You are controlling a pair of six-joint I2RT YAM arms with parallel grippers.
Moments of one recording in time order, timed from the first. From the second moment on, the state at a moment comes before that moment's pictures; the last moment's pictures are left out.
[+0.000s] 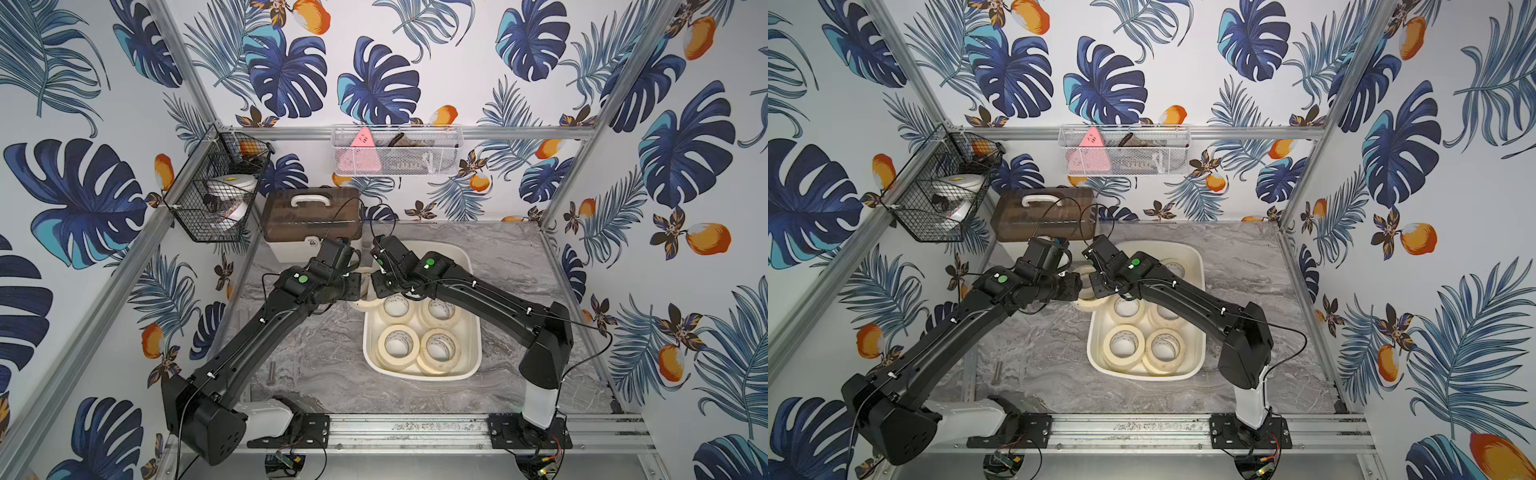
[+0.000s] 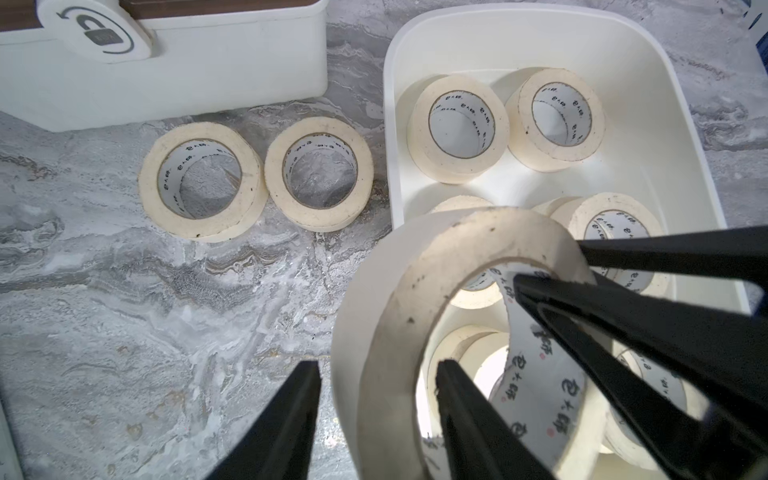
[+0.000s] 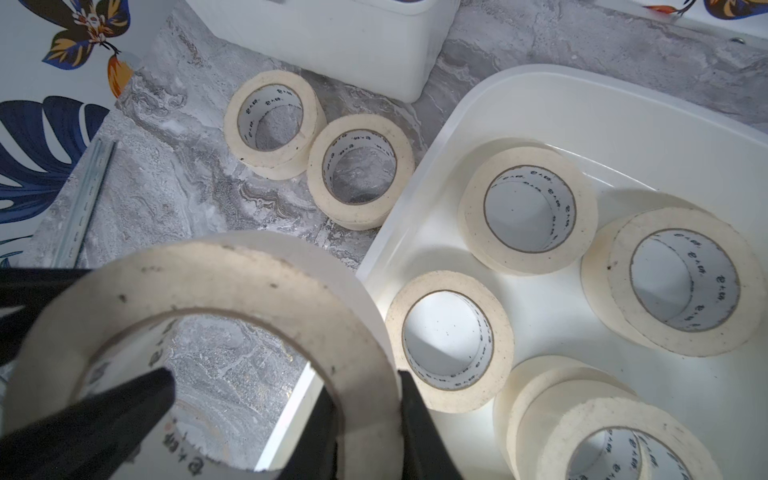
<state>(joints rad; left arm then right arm) -0.43 1.29 1.28 -0.91 -0.11 -0.34 0.94 1.90 1.83 -0.84 0.21 0.42</state>
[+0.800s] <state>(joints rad) -0.44 1.26 1.21 -0.89 -0.24 -0.44 0.95 1.75 1.68 -0.74 0.11 0.37</state>
